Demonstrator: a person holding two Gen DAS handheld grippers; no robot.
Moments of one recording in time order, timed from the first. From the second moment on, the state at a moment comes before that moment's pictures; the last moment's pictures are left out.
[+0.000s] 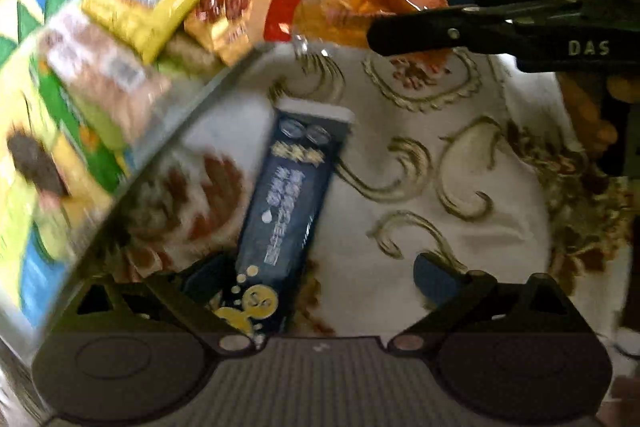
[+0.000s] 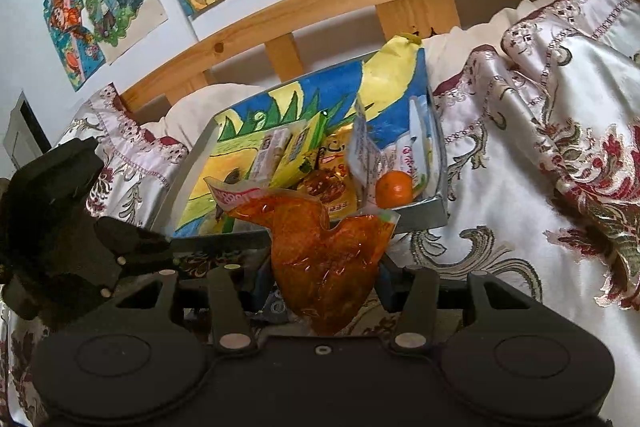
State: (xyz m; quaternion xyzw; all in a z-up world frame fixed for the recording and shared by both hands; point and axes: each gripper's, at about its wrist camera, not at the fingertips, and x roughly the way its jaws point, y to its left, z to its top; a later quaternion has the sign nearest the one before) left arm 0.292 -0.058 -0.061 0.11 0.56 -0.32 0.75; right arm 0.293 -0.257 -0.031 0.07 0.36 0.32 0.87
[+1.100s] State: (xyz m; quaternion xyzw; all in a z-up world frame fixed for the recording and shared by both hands) left arm 0.217 0.024 -0.049 -0.15 0.52 -0.10 0.83; right arm 0.283 -0.239 -0.037 0.04 0.36 0.35 0.86
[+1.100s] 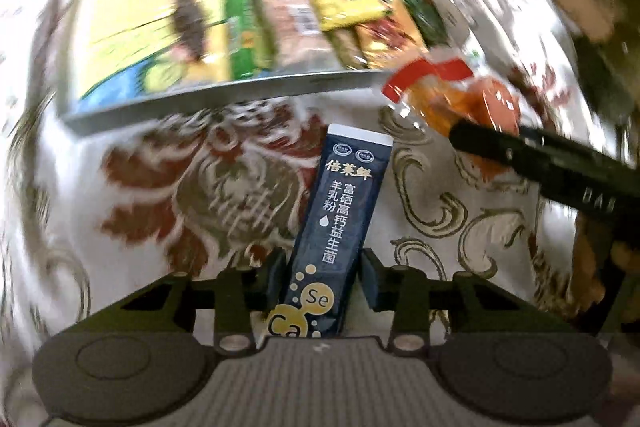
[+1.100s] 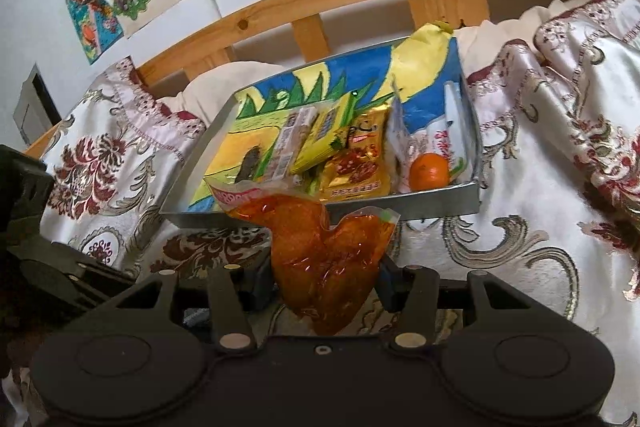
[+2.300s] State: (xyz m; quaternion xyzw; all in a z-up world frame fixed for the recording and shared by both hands) left arm 0.115 0.030 -0.040 -0.24 0.47 -0.01 0.85; right arm 0.236 -0.200 -0.032 -0.03 0.32 0.39 0.86
